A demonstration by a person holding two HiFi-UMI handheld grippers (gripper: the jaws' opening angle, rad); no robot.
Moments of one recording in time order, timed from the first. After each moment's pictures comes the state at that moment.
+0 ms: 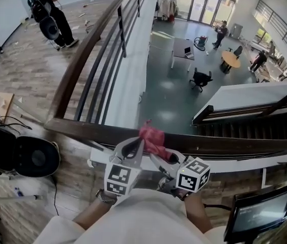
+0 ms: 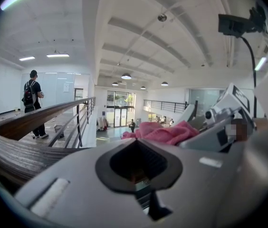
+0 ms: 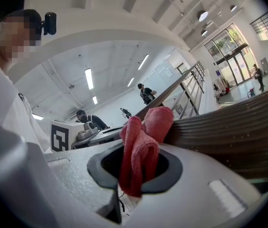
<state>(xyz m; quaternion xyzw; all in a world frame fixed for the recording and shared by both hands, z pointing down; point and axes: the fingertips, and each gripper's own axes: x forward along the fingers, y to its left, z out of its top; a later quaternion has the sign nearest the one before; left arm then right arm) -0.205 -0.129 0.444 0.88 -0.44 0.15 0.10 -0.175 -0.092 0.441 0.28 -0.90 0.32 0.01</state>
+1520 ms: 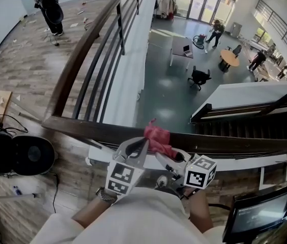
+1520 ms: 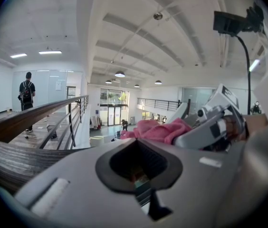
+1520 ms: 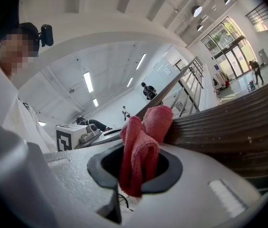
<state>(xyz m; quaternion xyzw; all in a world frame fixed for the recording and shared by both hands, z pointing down) -0.186 -0.125 0.447 0.90 -0.39 0.16 0.10 -0.155 -0.092 0.441 0.27 -0.90 0.35 0.01</state>
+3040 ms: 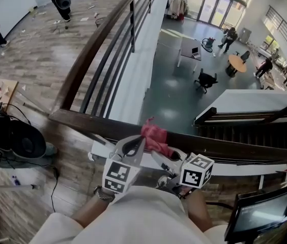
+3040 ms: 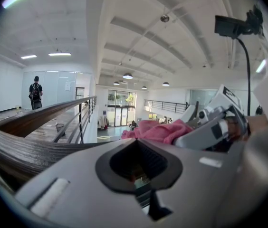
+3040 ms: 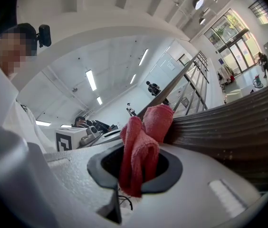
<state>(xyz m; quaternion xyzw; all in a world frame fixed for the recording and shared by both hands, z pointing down) -0.231 -0.122 0.439 0.88 -0.44 0.14 0.11 -0.200 -0.091 0.432 0.24 -0.90 0.36 0.01</state>
